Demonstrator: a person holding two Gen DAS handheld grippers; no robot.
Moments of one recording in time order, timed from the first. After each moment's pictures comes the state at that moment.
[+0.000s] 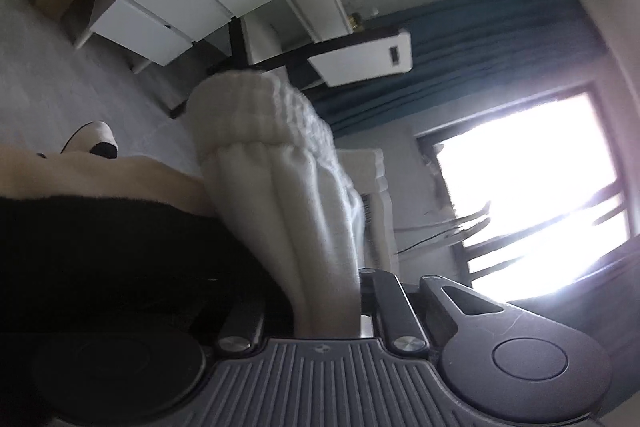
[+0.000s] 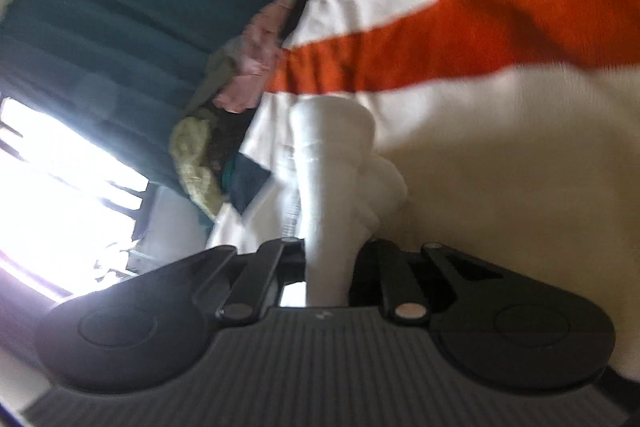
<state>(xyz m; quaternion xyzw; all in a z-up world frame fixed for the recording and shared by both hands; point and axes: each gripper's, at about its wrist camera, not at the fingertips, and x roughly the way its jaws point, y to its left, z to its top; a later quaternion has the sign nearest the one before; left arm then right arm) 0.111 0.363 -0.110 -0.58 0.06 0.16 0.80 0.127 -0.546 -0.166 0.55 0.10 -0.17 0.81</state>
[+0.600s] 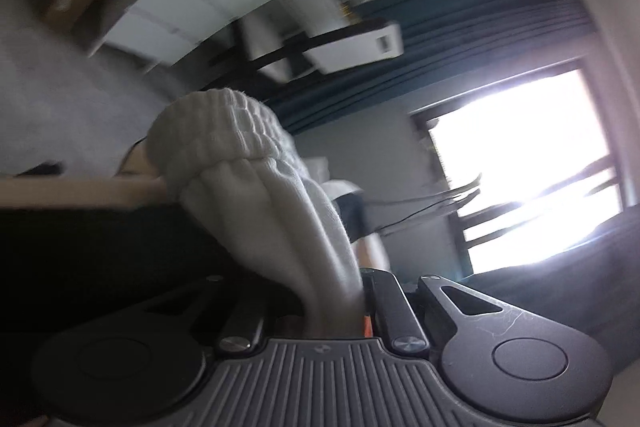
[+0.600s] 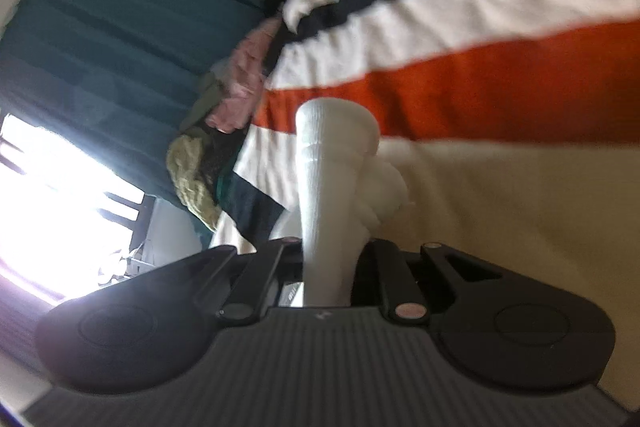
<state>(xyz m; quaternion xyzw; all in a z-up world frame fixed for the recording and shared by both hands) -0.001 0.369 -0.070 -0.55 0.14 0.15 0.81 -0.012 -0.556 -0.154 0.59 0.13 -0.21 0.77</state>
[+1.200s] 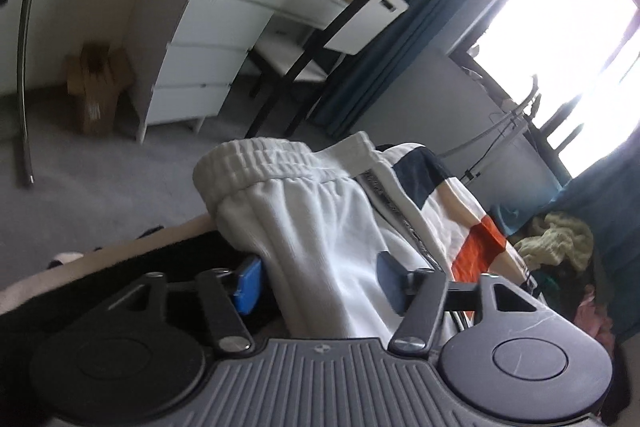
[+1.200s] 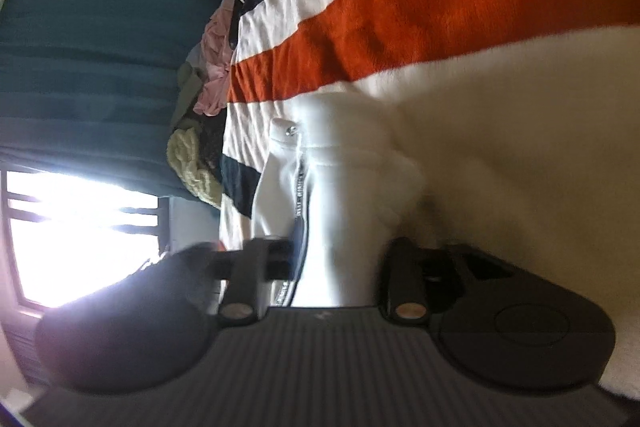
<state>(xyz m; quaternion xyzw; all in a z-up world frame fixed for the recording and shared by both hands) -0.043 0.317 -0.010 -0.34 0.23 0.23 0.88 -0.020 -0.561 -0.195 0.68 0.12 -0.14 0.70</state>
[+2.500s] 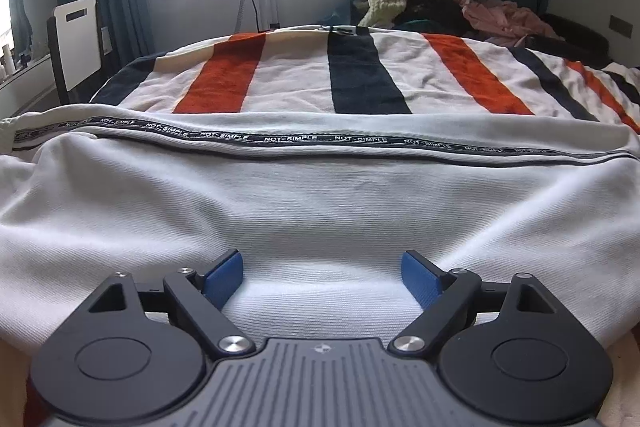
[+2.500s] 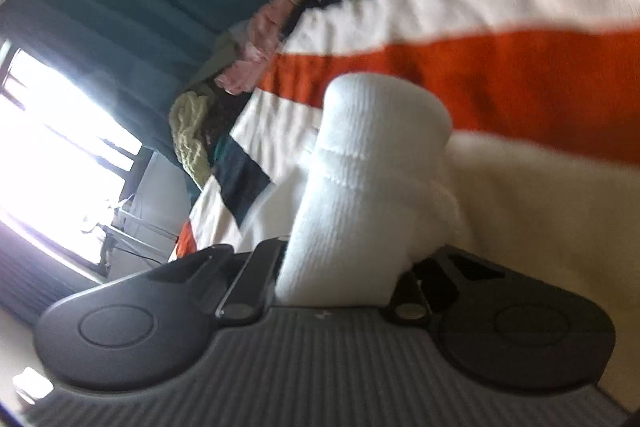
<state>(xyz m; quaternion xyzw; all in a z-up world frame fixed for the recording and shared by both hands) 0.032 0.020 -0.104 0.05 0.35 -0.03 0.93 0.036 -0.546 -0.151 0.47 0.14 -0.17 0.86</state>
